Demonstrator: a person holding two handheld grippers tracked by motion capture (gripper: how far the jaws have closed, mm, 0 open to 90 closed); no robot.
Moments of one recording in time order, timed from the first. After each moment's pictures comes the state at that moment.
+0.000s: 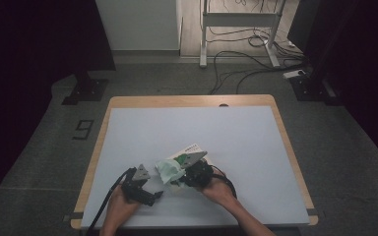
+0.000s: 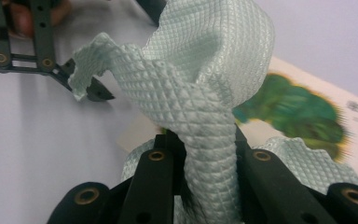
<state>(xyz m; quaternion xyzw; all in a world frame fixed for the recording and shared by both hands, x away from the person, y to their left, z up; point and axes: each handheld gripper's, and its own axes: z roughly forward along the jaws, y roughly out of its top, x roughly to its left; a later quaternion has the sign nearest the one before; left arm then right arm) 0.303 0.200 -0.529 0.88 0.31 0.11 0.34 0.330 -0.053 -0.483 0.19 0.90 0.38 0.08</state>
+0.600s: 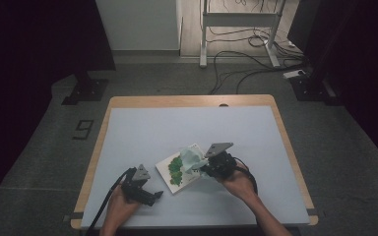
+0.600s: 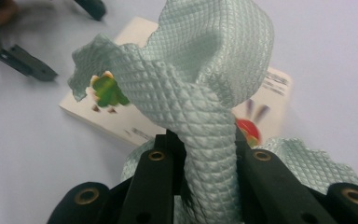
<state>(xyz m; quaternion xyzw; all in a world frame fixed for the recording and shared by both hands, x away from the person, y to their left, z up) 0.303 0.200 -0.529 0.88 0.31 0.11 0.34 0.340 -0.118 -0.460 0.25 0.89 0.37 0.12</state>
